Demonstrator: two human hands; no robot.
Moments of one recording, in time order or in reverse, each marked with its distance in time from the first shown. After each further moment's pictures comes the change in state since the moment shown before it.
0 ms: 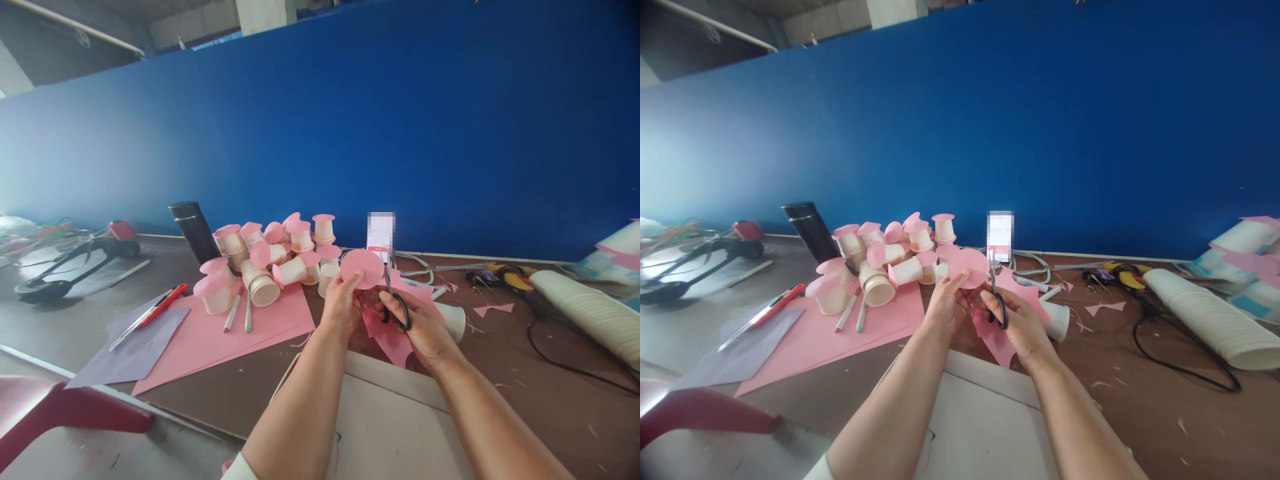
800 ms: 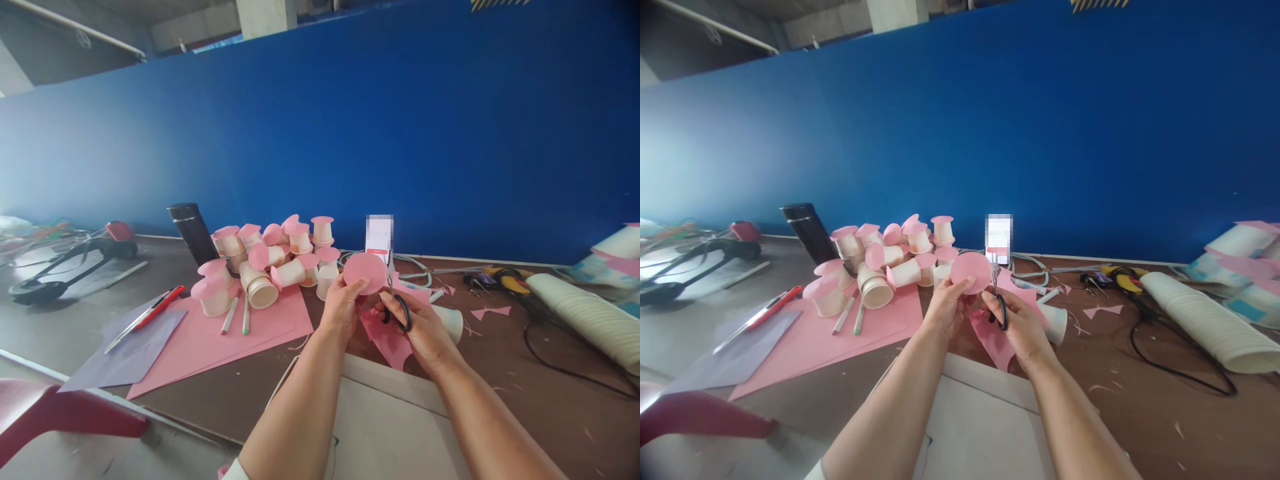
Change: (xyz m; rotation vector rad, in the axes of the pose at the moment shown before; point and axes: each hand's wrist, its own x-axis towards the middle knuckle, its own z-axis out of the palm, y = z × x) left_hand -0.005 0.002 0.004 0.097 -0.010 -0.002; right_hand 0.003 0.003 -0.004 0.003 0.043 -0.028
